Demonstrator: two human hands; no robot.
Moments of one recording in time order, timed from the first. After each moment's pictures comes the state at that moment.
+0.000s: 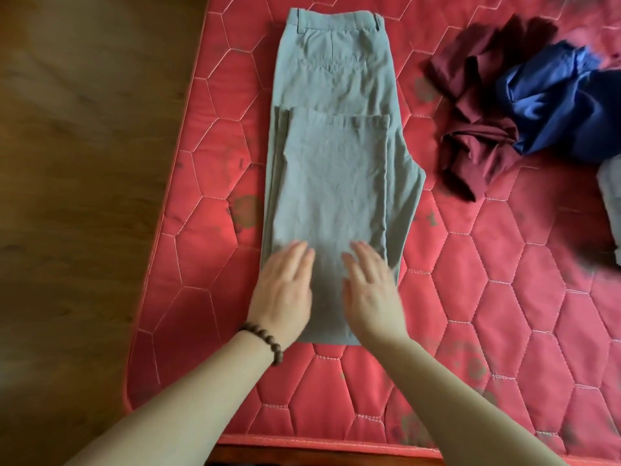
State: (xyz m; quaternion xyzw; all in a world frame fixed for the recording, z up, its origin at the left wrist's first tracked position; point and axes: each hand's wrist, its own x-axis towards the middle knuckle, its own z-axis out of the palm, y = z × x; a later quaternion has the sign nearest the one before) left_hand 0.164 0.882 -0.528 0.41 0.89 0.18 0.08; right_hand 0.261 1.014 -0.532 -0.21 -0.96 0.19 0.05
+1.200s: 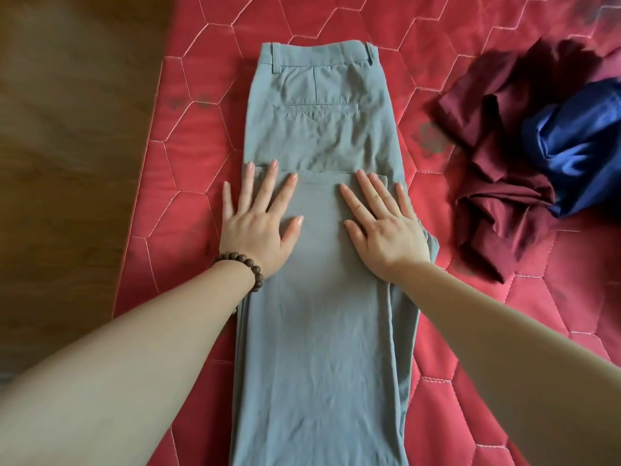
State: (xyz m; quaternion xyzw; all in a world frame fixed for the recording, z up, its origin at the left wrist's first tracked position) left_hand -0.039 1.008 -0.574 0.39 0.92 0.07 0.06; right_hand 0.090 1.192 -0.570 -0.15 -0.98 0.08 -0.04
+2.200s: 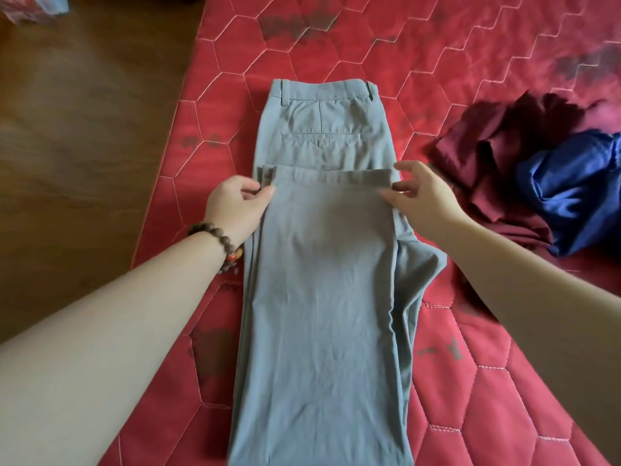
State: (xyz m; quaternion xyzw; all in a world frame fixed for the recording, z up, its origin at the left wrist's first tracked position) left_hand -0.113 1.033 -0.535 0.10 0.90 0.39 0.18; right_hand 0.031 1.266 -0.520 -0.37 -0.82 0.43 0.01
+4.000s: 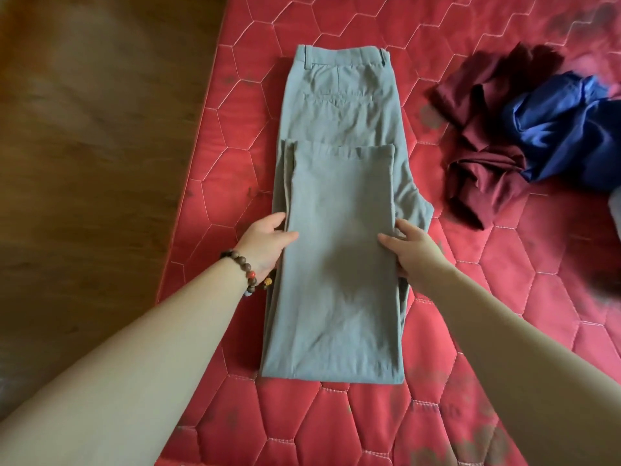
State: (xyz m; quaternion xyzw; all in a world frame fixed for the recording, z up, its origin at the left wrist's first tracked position) left_hand 0.046 0.925 -0.501 -0.05 0.69 0.55 0.47; right_hand 0.184 1.118 -0.501 -0.46 -0.52 0.72 -0.04
